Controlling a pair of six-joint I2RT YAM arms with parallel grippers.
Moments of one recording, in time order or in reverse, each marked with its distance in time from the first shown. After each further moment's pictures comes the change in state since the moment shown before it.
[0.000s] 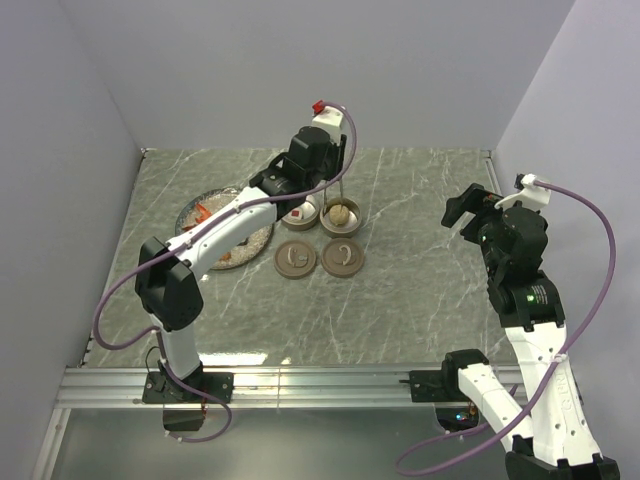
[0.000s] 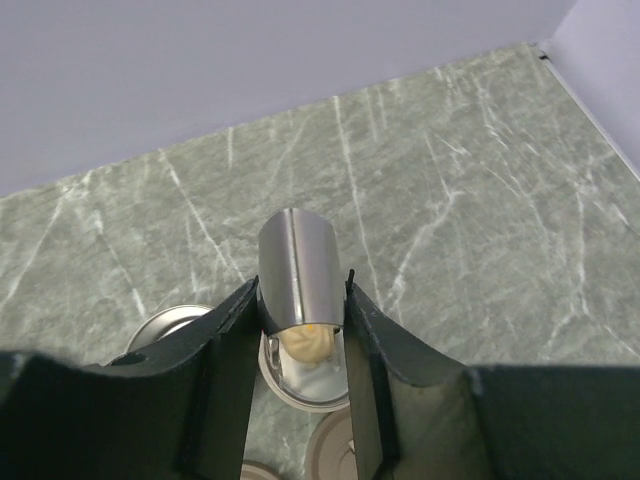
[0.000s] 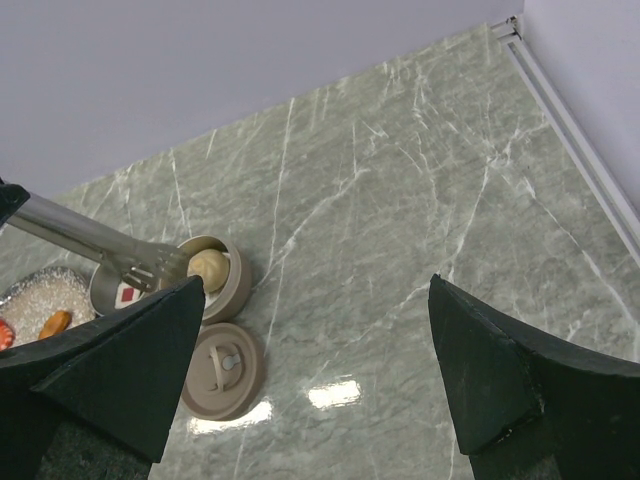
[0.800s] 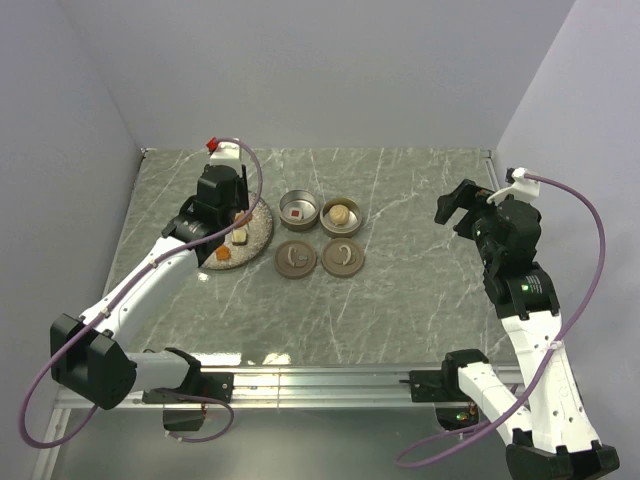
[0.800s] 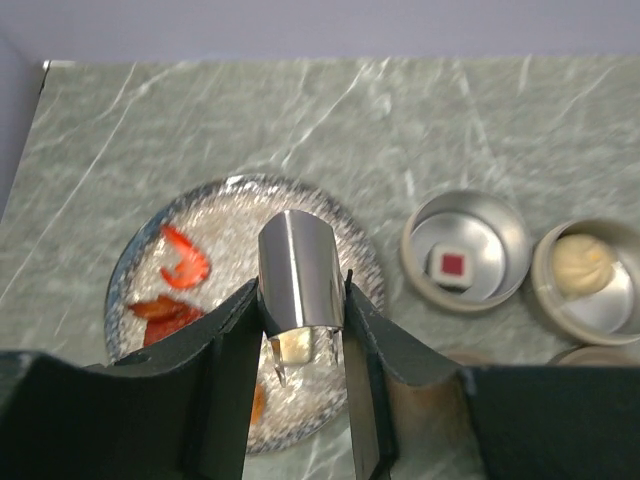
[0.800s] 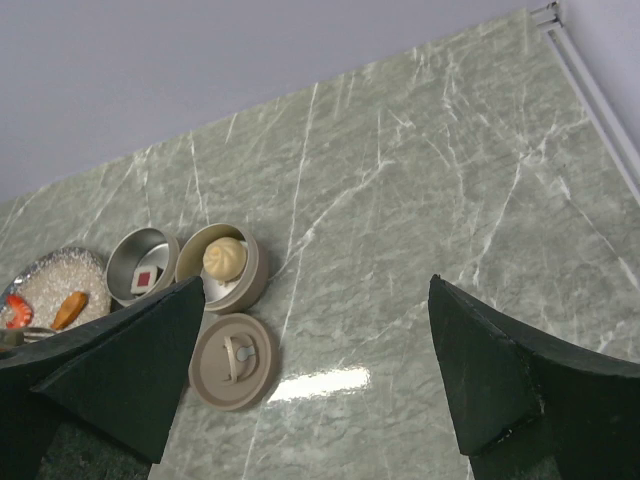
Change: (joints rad) left arm 0.267 -0.556 -0.616 0.002 -0.170 0.023; right arm 0.000 0.044 -0.003 0.033 -0.064 0.005
